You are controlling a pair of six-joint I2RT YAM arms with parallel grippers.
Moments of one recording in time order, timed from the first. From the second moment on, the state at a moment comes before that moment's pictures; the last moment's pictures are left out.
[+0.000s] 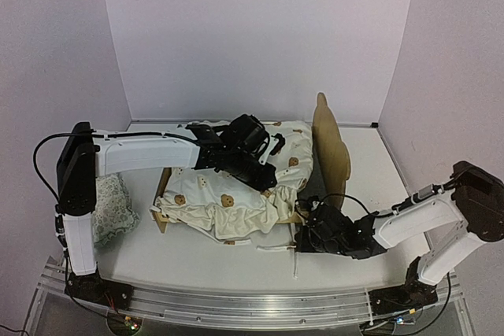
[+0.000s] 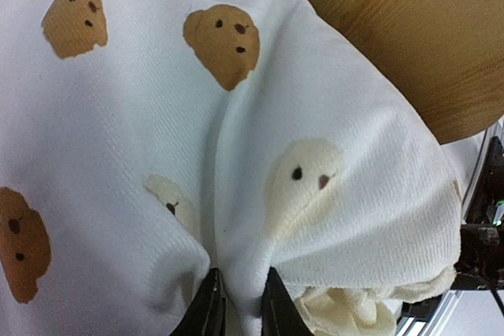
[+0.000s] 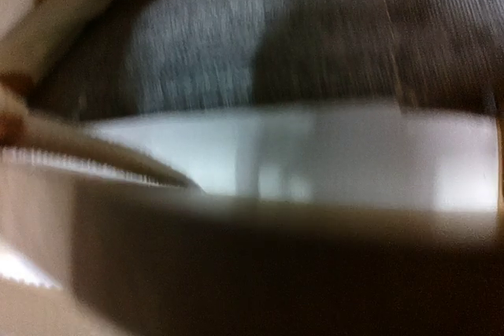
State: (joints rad) left arm -1.02 1.96 1.62 -0.49 0.08 -0.31; right arm 1.08 1.55 0.52 0.16 0.32 0.94
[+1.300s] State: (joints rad) left arm -1.24 1.66 1.25 -0.70 -0.22 -0.58; right arm 1.09 1.12 0.62 -0.52 -0.01 0.79
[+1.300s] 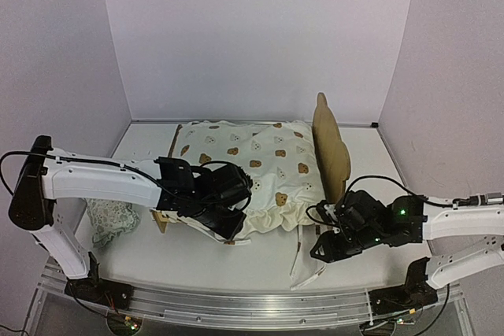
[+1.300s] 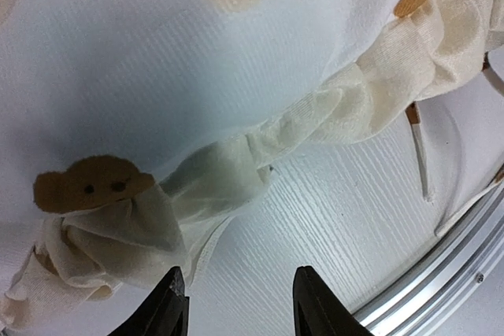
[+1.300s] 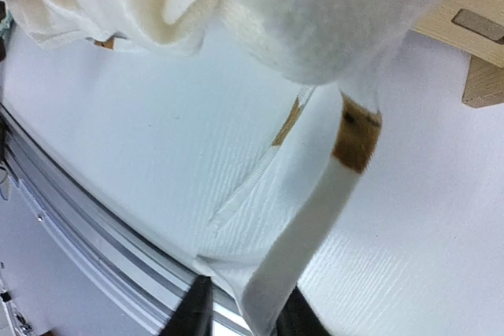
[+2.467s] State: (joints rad) left arm -0.99 1.76 1.24 -0.53 -0.37 -0.40; right arm 1.09 1.01 0.75 -0.62 0.28 0.63
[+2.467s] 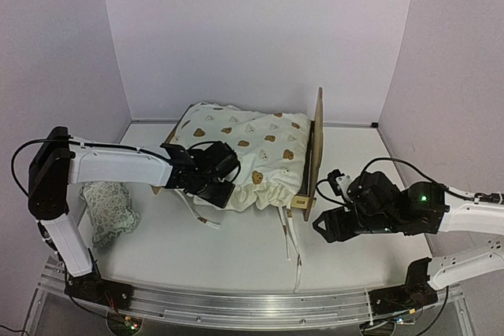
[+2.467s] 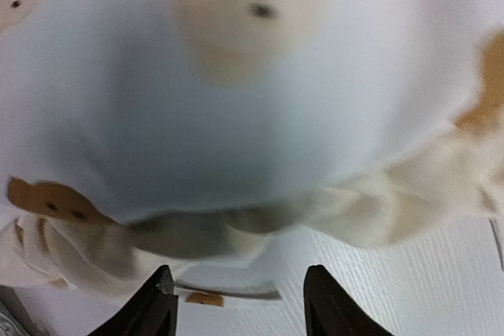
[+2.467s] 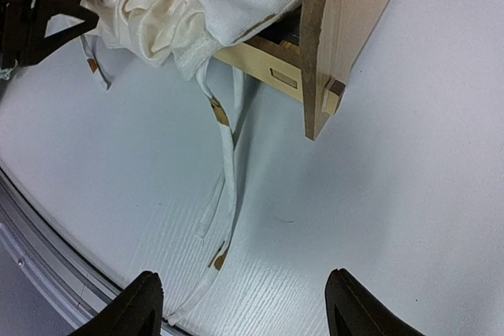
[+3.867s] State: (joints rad) left arm -1.35 2.23 1.69 -0.62 -0.21 -0.66; right arm 1.09 0.91 0.64 -0.65 0.28 0.63
